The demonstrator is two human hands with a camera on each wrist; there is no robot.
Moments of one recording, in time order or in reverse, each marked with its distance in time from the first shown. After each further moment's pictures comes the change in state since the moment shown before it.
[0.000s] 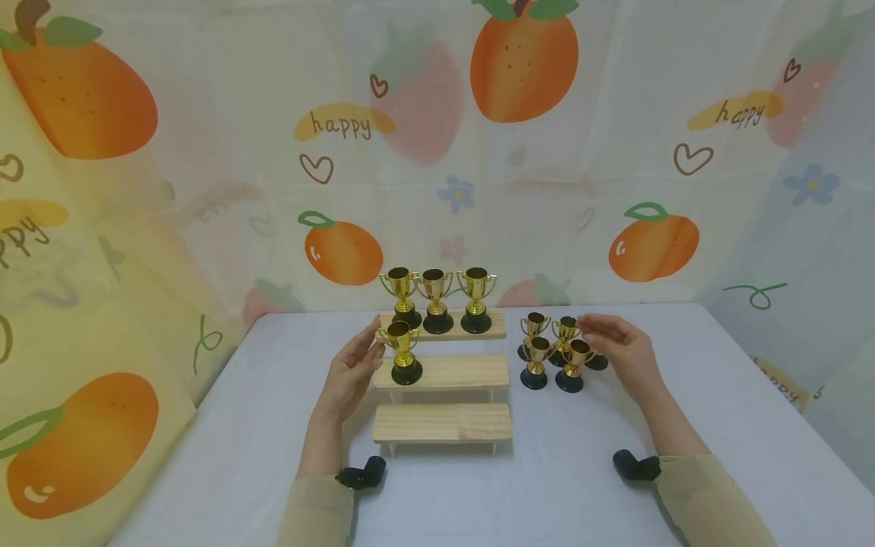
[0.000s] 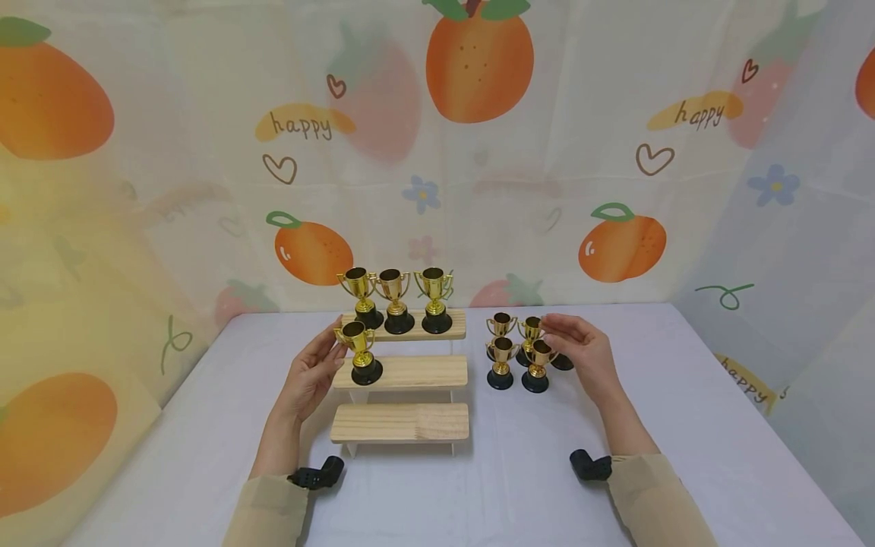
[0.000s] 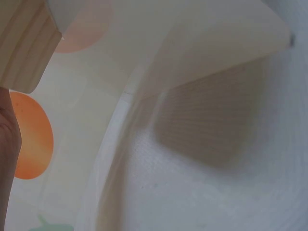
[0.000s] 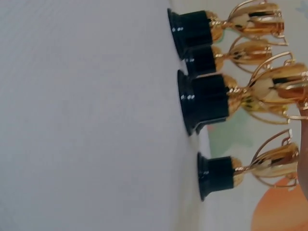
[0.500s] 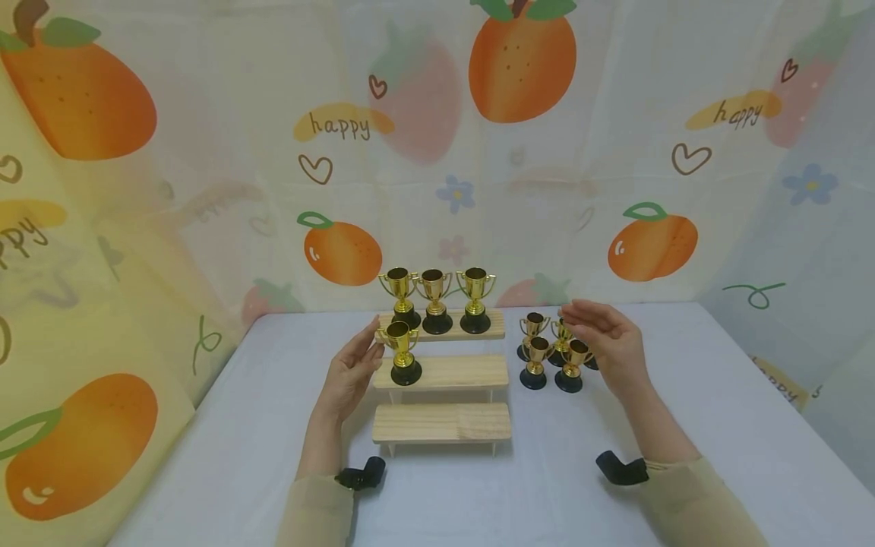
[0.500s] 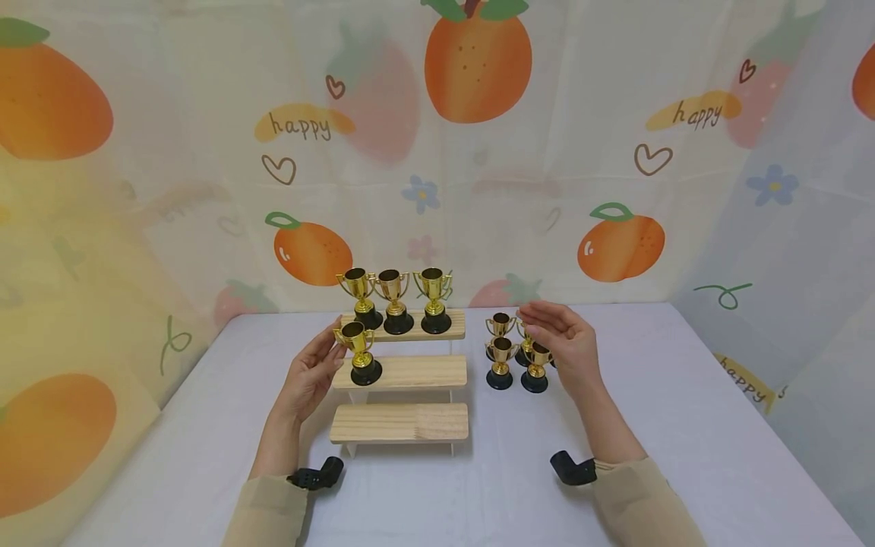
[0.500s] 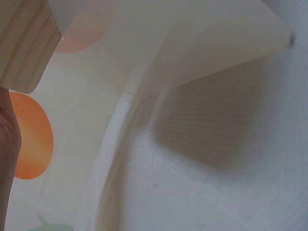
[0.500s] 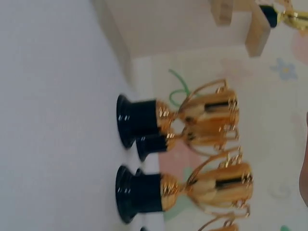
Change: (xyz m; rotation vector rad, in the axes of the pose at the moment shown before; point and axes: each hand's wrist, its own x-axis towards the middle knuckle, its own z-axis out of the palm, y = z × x) left_hand 0.001 -0.003 -0.002 -0.012 0.002 0.008; right_hand -0.005 -0.043 0.043 0.456 -0.095 -0.255
